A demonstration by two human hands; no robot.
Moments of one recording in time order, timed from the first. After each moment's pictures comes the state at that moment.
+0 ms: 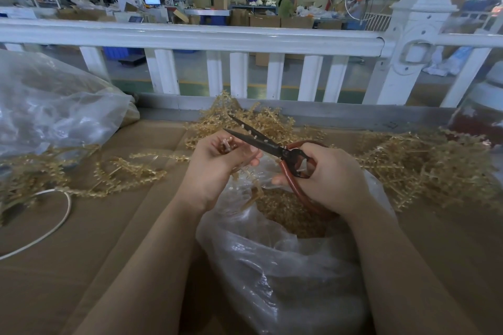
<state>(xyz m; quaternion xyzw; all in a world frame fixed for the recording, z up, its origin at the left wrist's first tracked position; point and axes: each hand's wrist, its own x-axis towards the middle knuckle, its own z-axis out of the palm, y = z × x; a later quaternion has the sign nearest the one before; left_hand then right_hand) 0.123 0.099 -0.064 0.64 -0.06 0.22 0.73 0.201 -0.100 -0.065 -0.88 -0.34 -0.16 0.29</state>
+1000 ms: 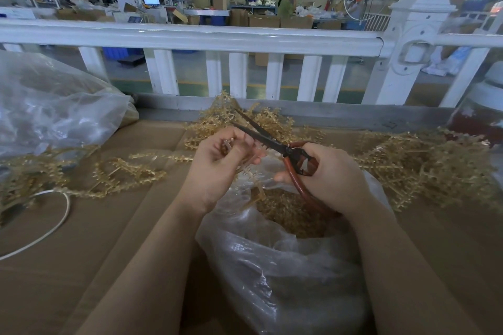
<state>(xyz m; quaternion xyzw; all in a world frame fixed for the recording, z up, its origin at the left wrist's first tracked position) 0.118 0.089 -0.058 0.68 -0.07 0.25 0.68 0.196 -0.102 -0.058 -0.89 -0.32 -0.12 0.32</state>
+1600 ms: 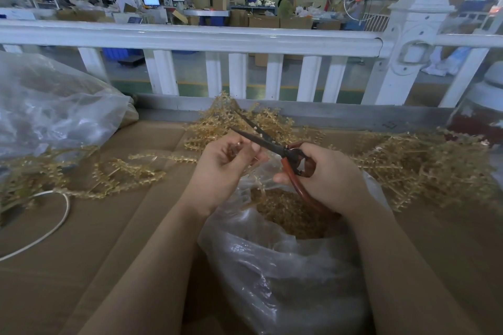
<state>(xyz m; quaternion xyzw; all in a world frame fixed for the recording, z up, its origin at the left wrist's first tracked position) 0.122 0.087 -0.065 0.73 -0.06 0.25 0.64 0.203 -0.102 -0.065 -0.89 -0.33 -0.12 0.30</state>
